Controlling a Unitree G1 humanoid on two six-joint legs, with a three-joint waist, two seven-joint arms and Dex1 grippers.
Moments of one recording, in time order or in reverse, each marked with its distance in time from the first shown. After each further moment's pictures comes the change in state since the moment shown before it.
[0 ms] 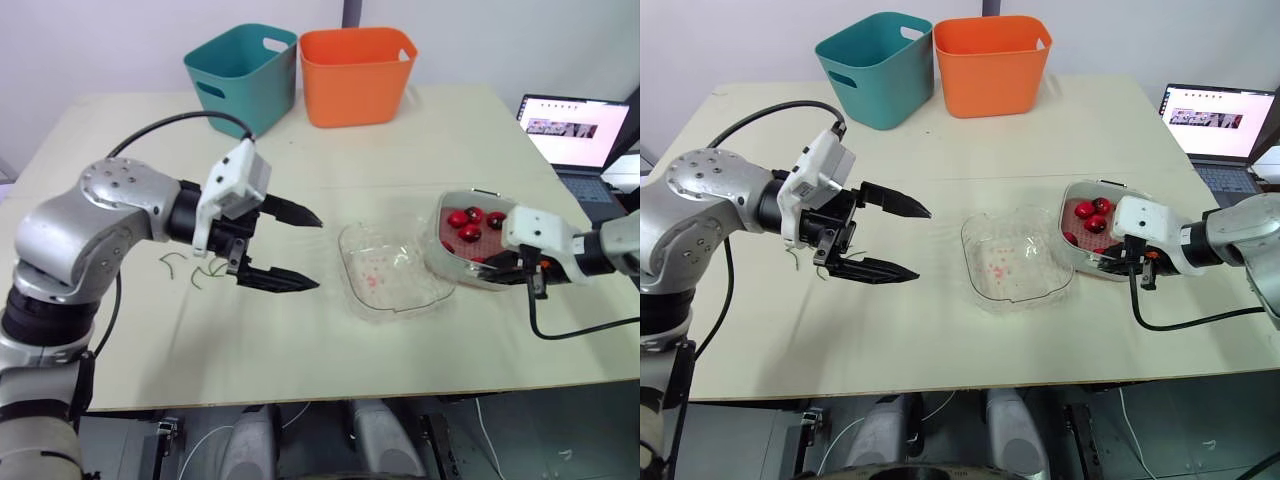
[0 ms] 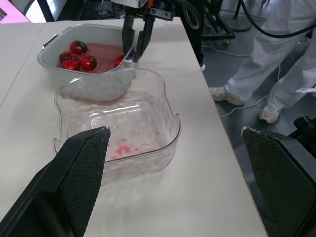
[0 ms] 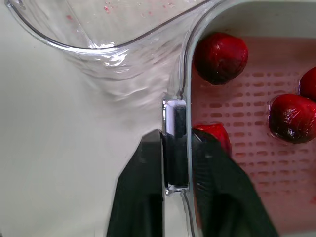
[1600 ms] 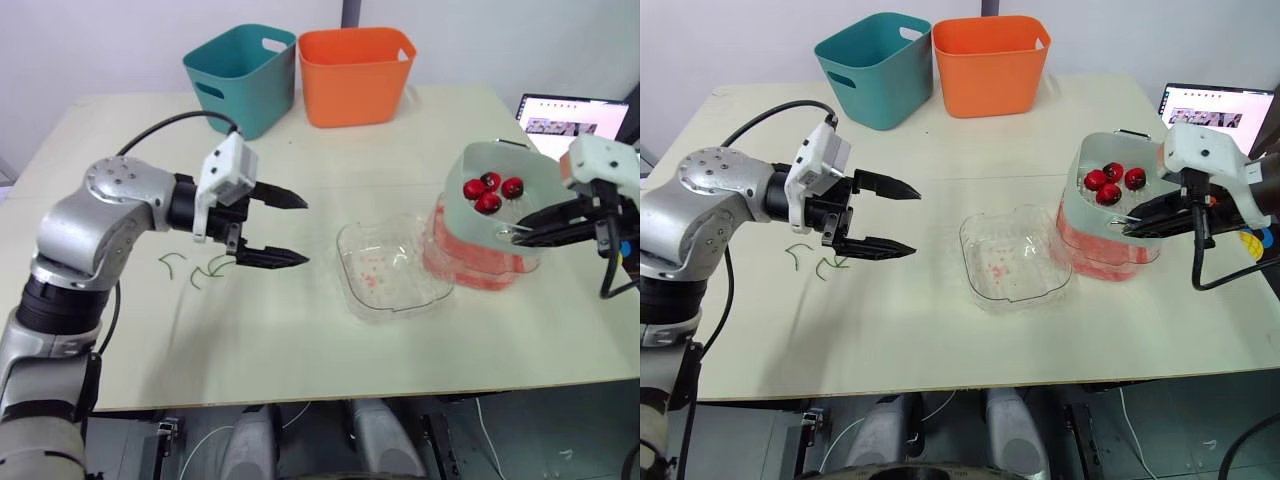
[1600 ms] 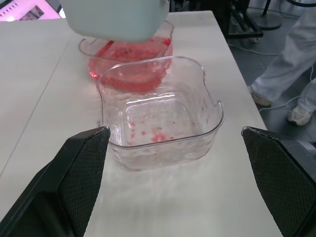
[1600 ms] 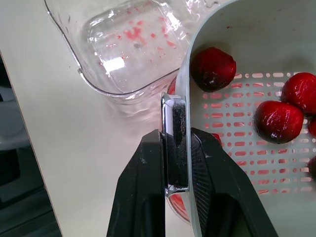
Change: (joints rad) left arm 0.005 -0.023 -0.027 0.193 0.129 -0.185 -0.023; right arm -0.272 -0.135 -0.032 0.045 0.086 0.139 0.275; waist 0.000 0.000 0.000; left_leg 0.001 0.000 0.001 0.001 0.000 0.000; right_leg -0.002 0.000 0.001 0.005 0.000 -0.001
